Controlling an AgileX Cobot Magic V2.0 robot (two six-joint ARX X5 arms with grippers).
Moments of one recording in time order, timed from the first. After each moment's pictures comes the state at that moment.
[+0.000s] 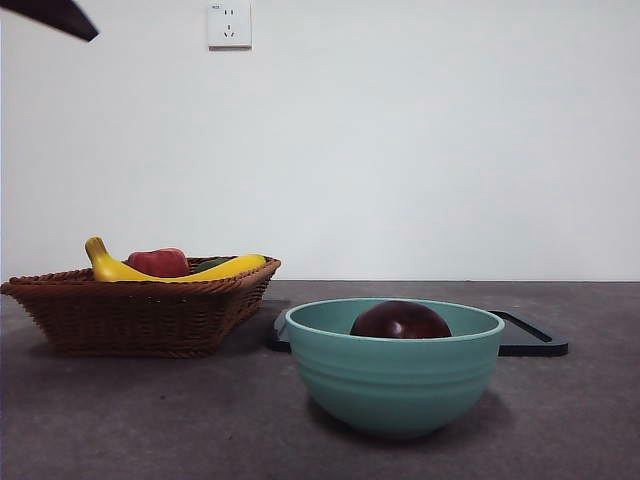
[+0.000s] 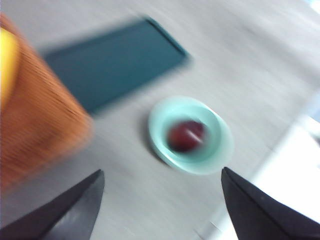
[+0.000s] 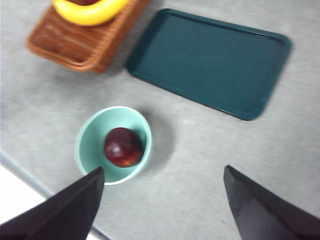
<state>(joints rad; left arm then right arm) -0.57 0.83 0.93 -0.75 0.33 -0.04 0.16 0.84 1.07 -1.06 -0.45 -0.03</state>
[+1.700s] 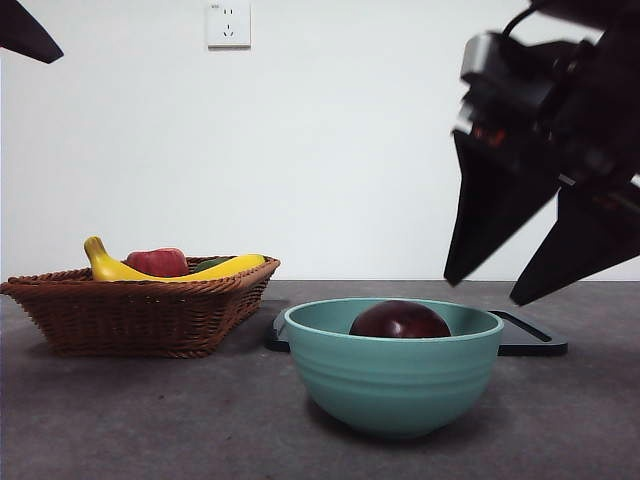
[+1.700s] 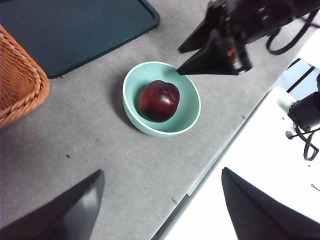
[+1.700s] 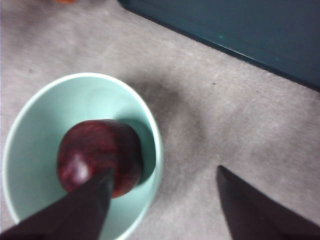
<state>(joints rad) -0.57 0.80 0.90 -0.85 0.43 -0.04 0.56 1.23 0.70 -0.40 -0.23 0.23</state>
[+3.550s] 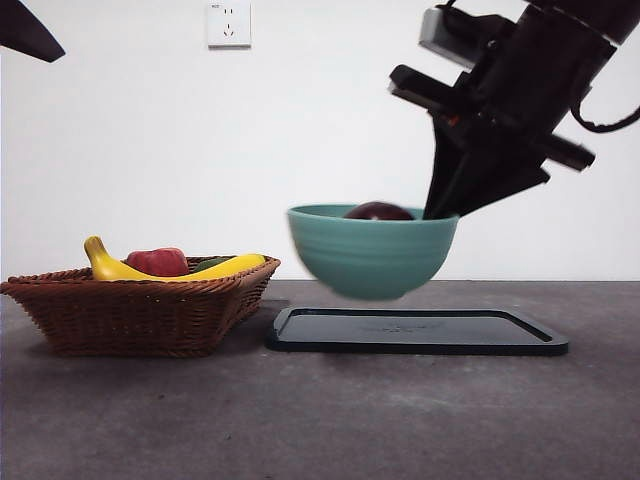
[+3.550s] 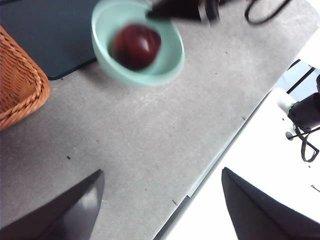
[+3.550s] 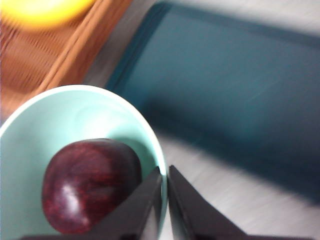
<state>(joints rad) -0.57 0.80 0.90 -0.84 0.43 -0.04 0.53 1.34 0.89 -0.32 -0.10 0.29</state>
